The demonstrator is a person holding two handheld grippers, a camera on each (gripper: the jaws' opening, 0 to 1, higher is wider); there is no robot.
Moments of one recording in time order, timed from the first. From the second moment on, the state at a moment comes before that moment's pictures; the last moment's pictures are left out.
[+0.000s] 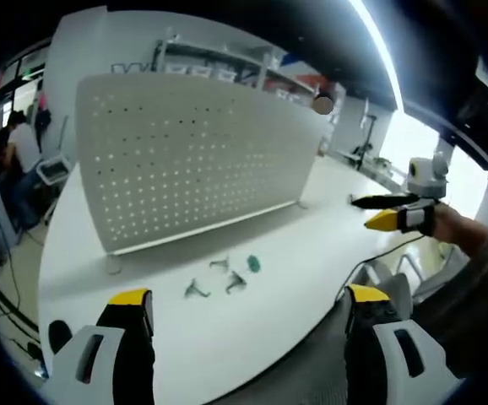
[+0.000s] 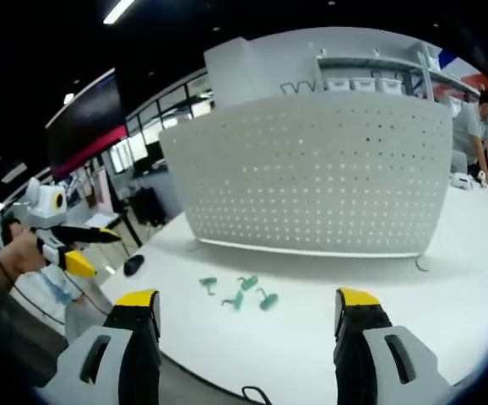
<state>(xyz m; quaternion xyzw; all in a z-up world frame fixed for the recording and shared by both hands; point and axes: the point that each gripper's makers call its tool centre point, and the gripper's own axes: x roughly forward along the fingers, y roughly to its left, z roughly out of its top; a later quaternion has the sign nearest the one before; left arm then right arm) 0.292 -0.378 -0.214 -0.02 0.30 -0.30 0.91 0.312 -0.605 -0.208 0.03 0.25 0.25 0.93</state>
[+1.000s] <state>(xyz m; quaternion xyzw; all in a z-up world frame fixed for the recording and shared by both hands) 0.295 -0.368 -0.221 -0.02 0.29 -0.29 0.91 0.309 -0.601 -0.212 0.03 0.26 0.26 0.93</state>
